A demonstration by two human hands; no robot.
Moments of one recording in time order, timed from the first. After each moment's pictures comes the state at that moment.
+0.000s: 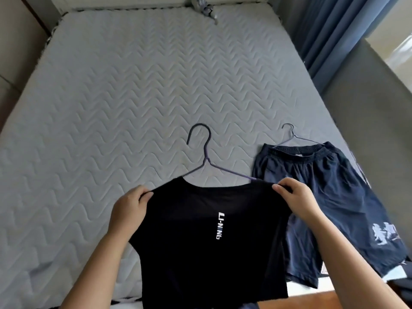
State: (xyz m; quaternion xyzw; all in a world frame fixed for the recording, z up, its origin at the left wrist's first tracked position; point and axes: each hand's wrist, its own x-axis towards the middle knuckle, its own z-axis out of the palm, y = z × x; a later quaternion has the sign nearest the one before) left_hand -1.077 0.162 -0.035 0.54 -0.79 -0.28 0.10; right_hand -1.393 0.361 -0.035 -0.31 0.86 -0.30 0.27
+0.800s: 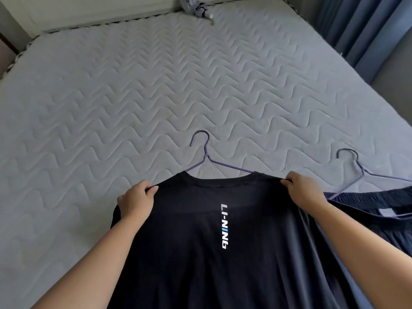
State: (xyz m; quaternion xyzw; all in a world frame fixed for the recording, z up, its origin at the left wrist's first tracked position) left_hand -1.293 -0.104 -0.282 0.61 -0.78 -0.17 0.05; right_hand -1.593 0.107 -0.291 -0.29 0.92 -0.14 0.23
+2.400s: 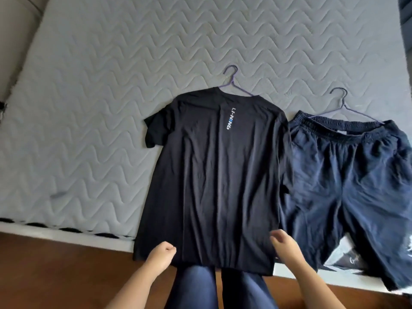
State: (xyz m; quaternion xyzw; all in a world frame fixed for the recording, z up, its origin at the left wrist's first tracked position) left_hand -1.055 0.351 -0.179 0.70 -0.46 -0.49 -0.24; right_hand -1.356 0.475 -0.214 -0.17 0.84 -0.09 0.51
